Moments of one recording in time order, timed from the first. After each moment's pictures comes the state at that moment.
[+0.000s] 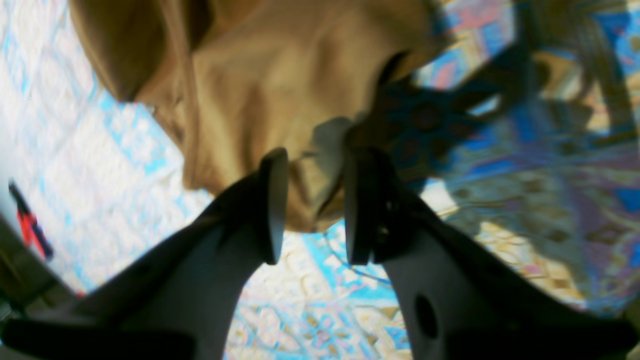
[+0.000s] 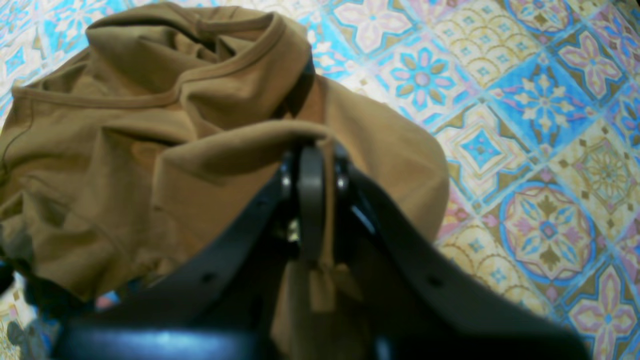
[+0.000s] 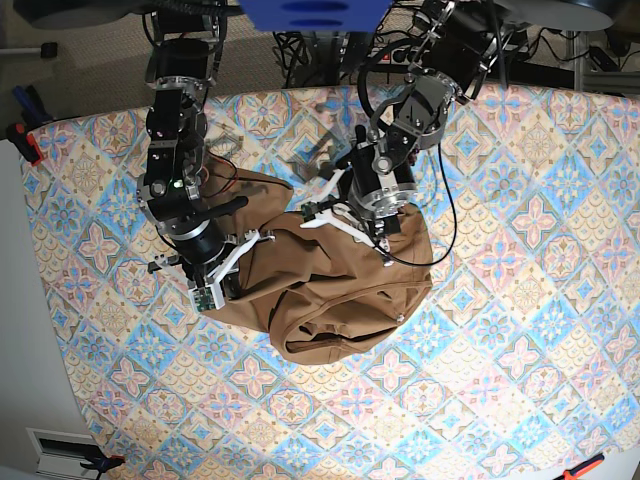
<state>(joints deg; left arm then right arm) -3.8 -3.1 30.2 105.6 12.4 -41.3 75.8 0.8 0.3 2.4 106.2 2.6 17.2 -48.9</state>
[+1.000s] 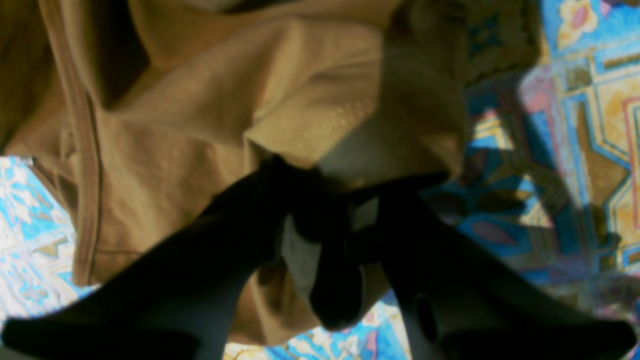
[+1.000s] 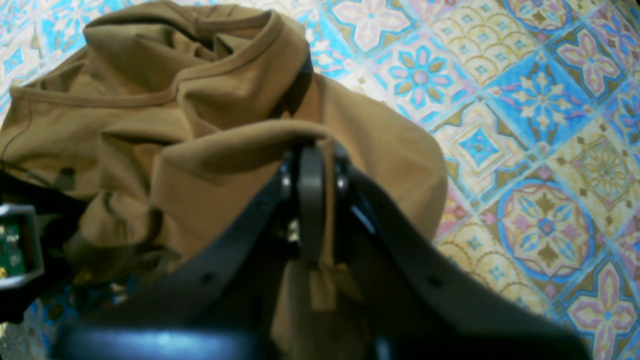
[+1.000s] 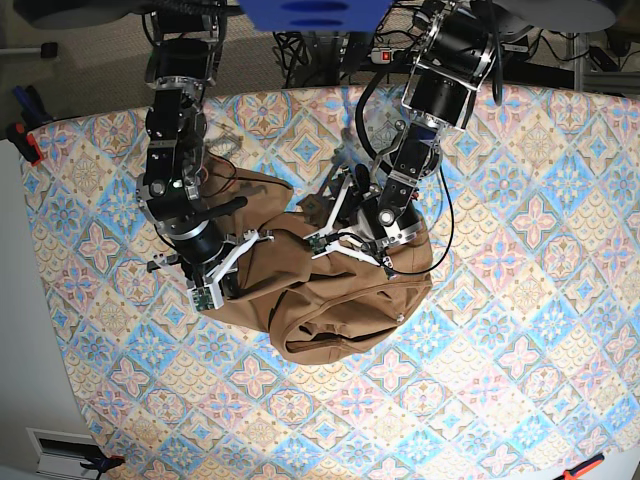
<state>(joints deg) -9.4 1.3 20.4 84.5 12.8 -41.2 59.2 0.7 0.3 2.5 106.2 2.6 17.1 -49.2</state>
